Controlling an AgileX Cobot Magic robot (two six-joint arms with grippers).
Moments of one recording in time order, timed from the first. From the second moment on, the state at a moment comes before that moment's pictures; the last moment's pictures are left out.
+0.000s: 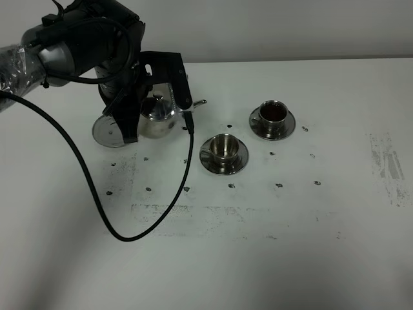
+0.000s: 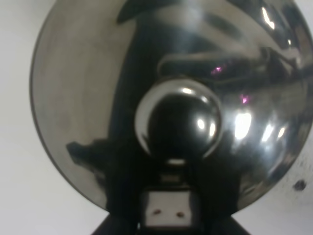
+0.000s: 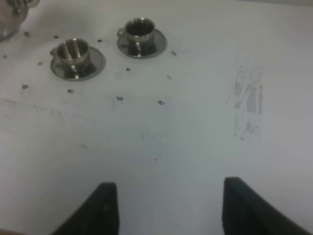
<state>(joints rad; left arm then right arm) -0.48 2.06 -1.70 0.32 0.96 0.81 0.11 -0.01 -0.52 0.17 1.13 -0.16</state>
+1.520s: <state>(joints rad) -0.51 2.10 -1.69 0.47 0.70 1.32 0.11 -0.01 -0.52 0.17 1.13 -0.16</state>
